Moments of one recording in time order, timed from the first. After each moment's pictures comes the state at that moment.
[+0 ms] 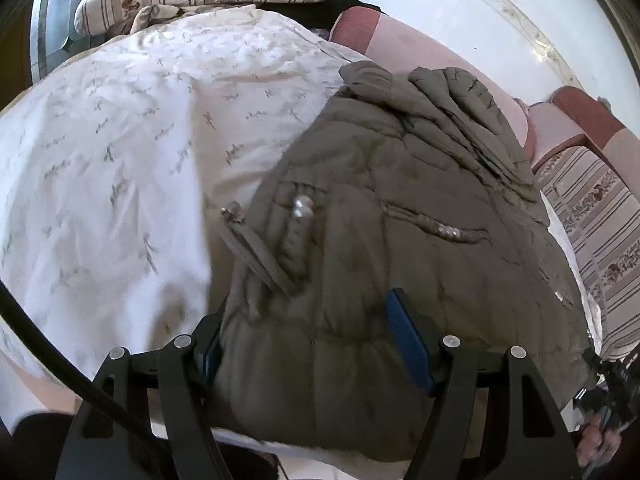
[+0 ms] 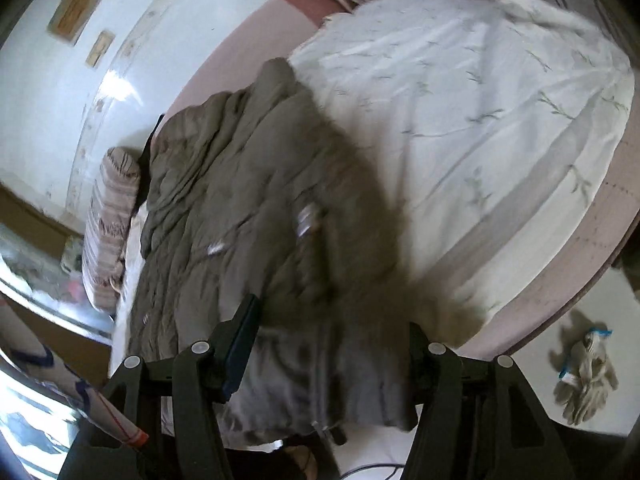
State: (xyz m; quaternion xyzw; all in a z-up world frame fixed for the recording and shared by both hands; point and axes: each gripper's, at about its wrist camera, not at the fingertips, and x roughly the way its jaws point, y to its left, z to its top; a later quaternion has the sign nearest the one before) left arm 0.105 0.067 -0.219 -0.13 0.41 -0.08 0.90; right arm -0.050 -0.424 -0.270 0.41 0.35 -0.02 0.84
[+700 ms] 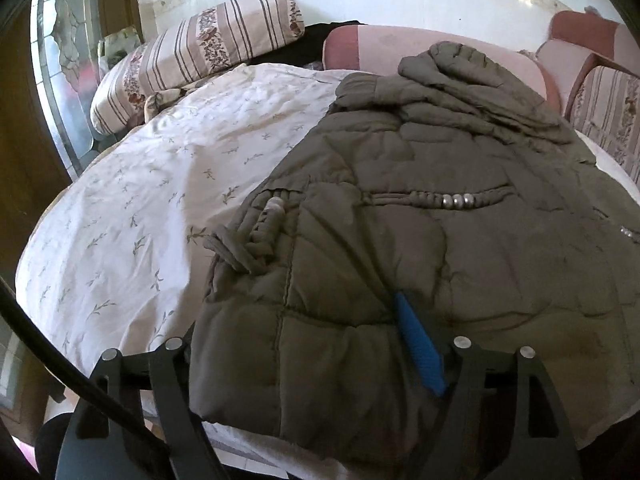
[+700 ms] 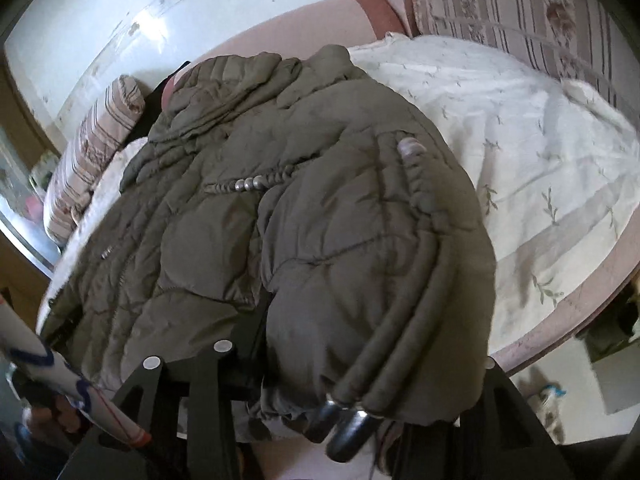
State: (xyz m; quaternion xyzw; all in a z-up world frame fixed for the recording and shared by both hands) left arm 0.093 0.010 -0.227 0.05 0.34 0.02 0.94; right arm -0.032 -0.350 -0.266 0.23 0.36 -0.05 0.90
